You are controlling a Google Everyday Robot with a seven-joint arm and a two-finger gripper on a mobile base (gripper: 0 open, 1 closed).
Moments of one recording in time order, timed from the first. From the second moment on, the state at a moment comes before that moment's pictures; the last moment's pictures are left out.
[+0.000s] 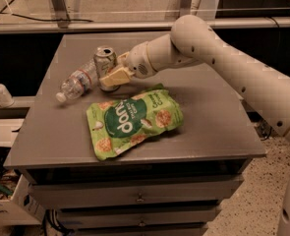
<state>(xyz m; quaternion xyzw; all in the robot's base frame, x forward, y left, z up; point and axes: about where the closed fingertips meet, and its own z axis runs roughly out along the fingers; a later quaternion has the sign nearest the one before) 0.658 0.090 0.845 -0.55 0.66 0.31 0.41</state>
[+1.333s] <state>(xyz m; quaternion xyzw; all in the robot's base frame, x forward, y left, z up) 0.658 0.077 0.839 -0.53 0.66 0.33 0.41</state>
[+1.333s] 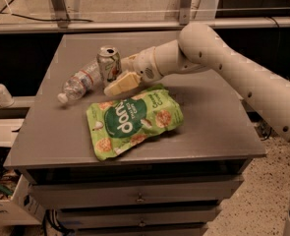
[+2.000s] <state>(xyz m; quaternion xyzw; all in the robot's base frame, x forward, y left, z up) 0.666 0.060 0.841 -0.52 0.67 0.33 0.43</state>
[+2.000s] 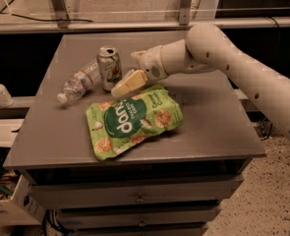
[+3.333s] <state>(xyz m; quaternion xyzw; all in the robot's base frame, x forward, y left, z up) 0.764 -0.154 0.894 -0.38 0.76 0.14 0.52</state>
